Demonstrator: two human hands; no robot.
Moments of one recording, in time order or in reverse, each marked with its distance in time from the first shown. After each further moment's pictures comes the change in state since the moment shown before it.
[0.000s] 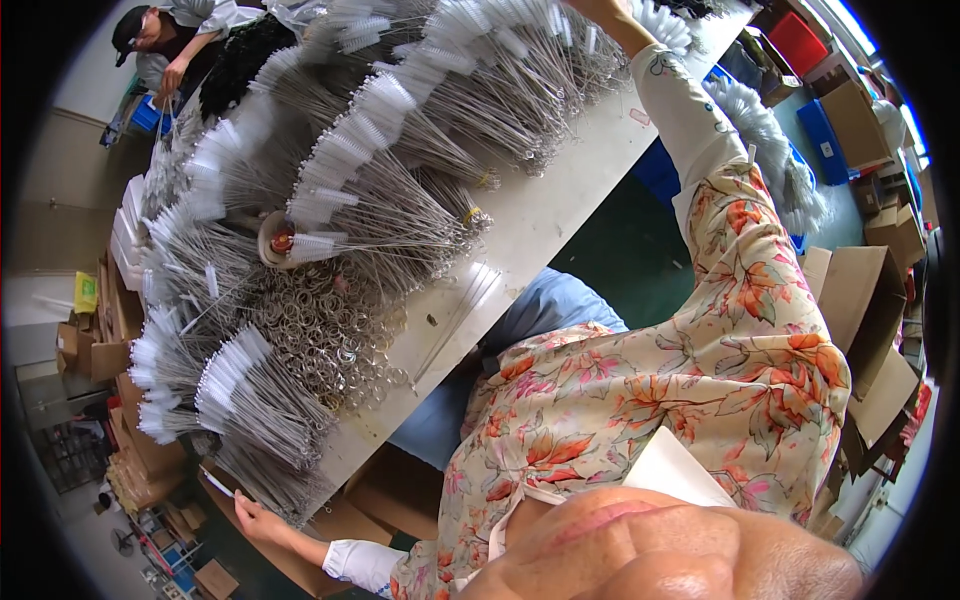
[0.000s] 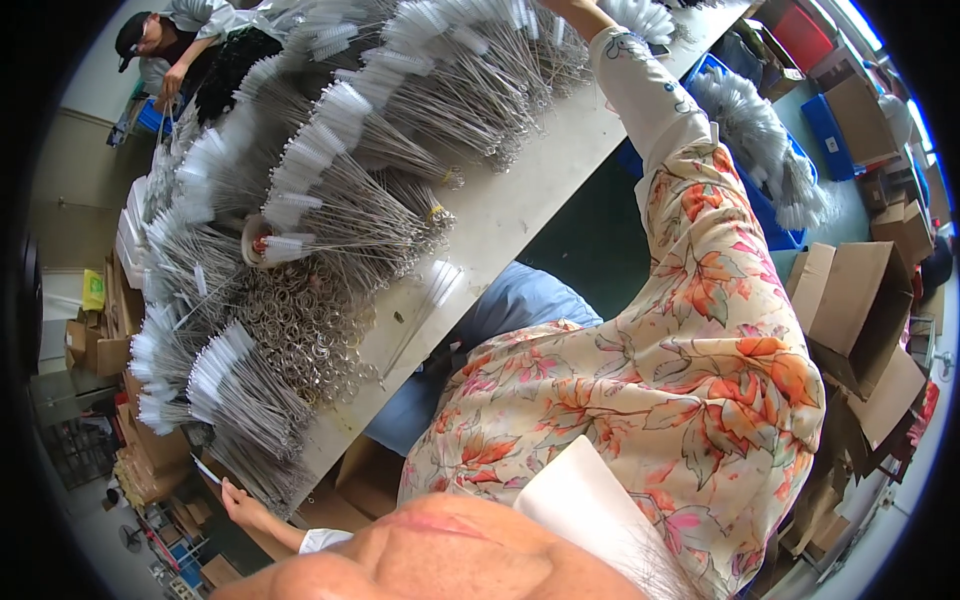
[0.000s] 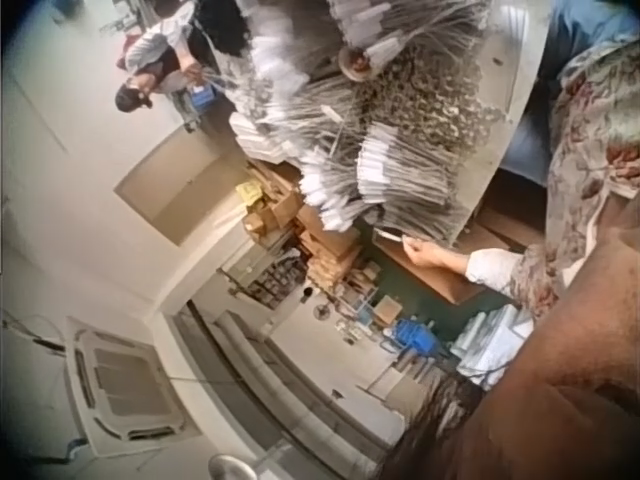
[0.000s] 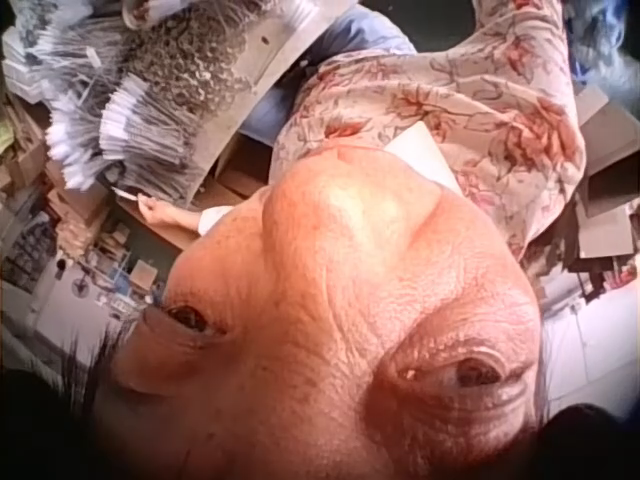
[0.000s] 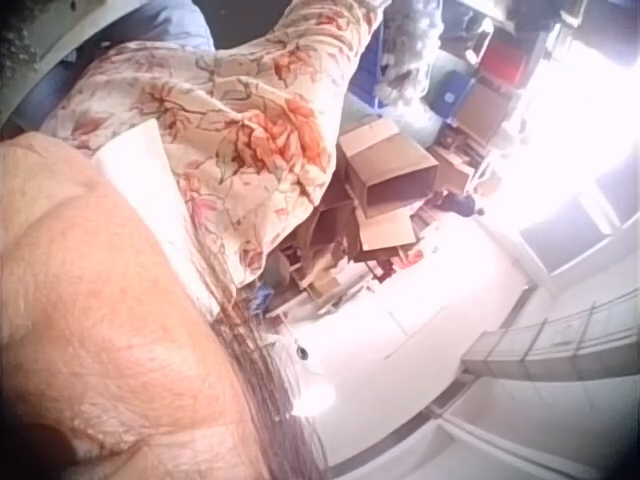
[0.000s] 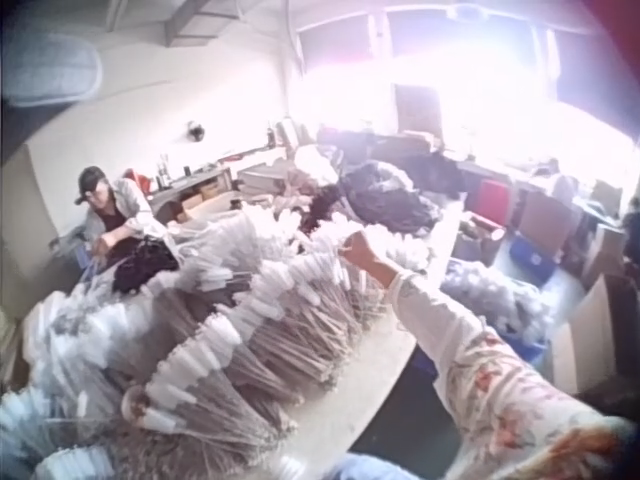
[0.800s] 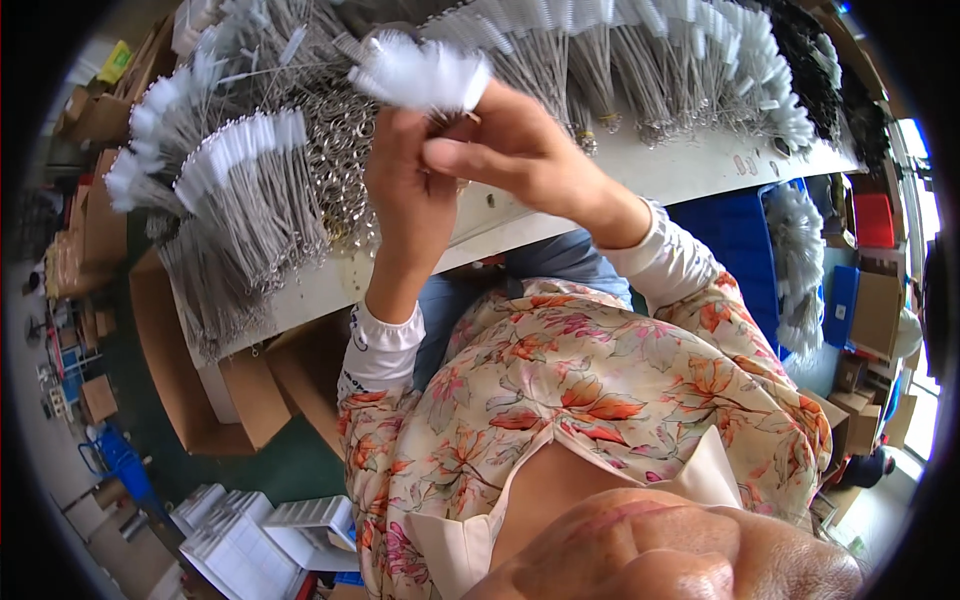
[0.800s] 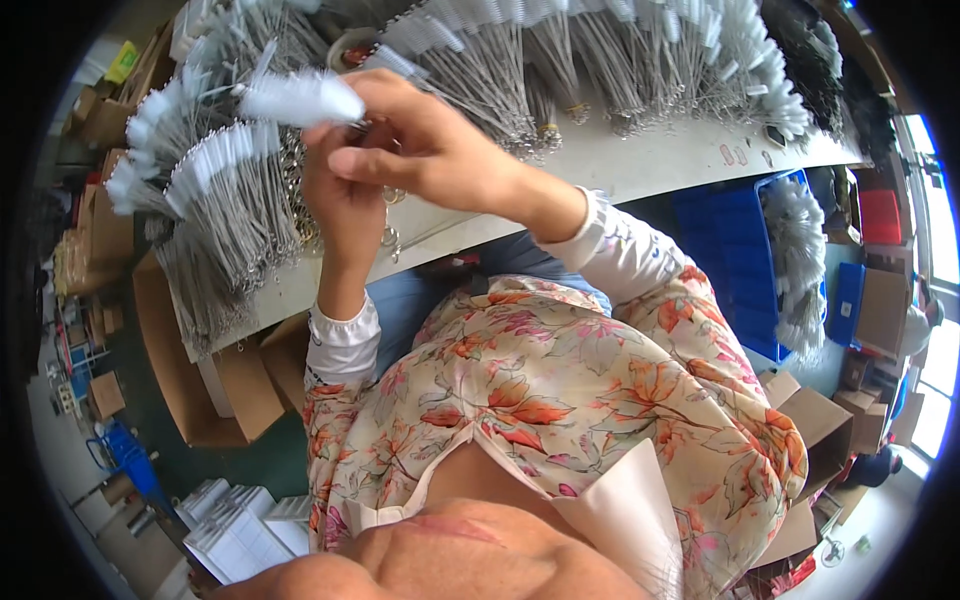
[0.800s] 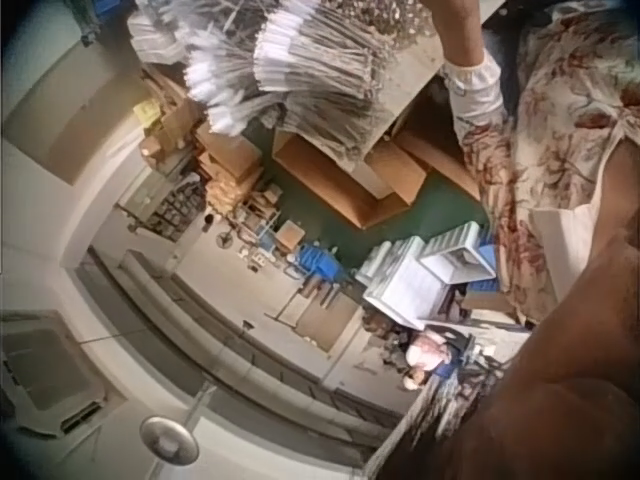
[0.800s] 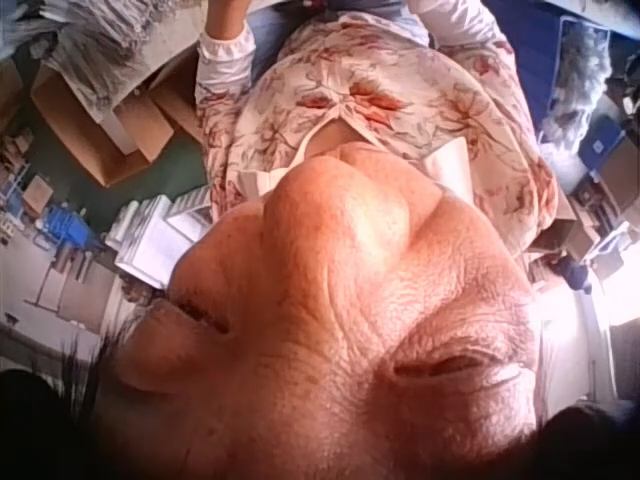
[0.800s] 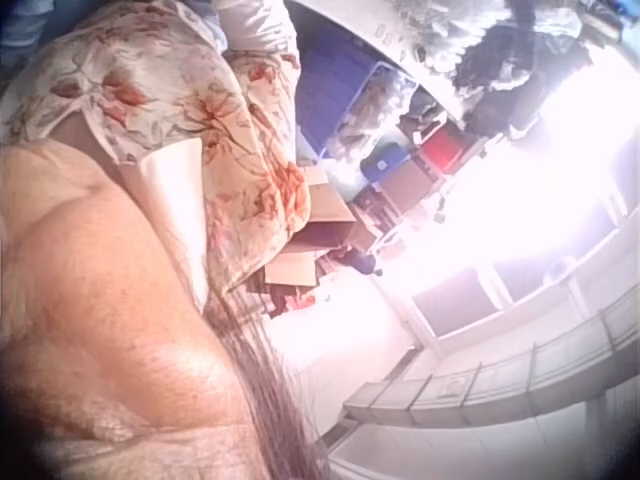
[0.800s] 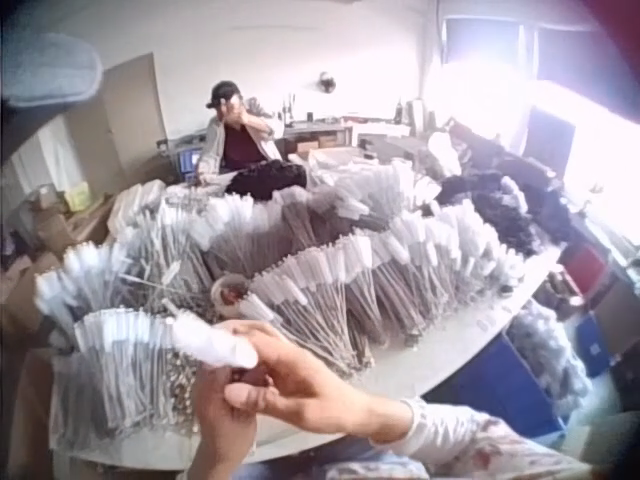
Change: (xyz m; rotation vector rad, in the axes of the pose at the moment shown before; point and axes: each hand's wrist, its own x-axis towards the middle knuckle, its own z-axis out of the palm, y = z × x) left_hand -0.063 0.350 0.080 -0.926 -0.148 0.389; right_hand -0.285 -0.289 -0.018 1.416 -1.176 -0.284
